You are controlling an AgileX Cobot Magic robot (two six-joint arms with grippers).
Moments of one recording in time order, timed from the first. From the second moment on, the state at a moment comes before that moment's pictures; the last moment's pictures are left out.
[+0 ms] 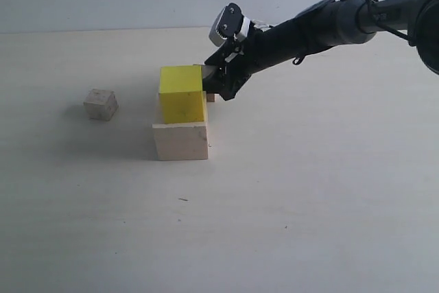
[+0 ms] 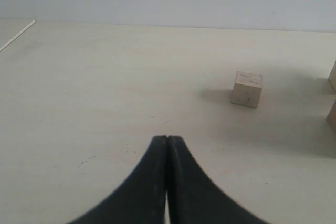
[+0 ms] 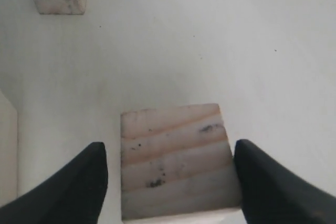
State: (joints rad) left arm 0.04 0.01 0.00 -0.03 0.37 0.03; right arm 0.30 2.46 -1.75 1.26 0.78 -1.90
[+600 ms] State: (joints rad) left arm 0.04 0.01 0.00 -0.03 0.37 0.03; right arm 0.30 2.39 -1.76 0.92 0.74 -1.63
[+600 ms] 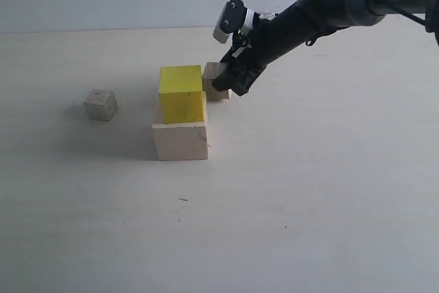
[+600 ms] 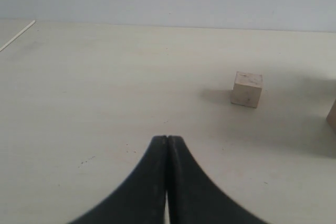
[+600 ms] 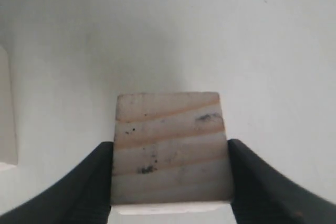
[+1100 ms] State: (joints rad) left arm 0.04 0.01 0.00 -0.03 0.37 0.03; right arm 0.30 2.09 -1.76 0.59 0.88 -1.09
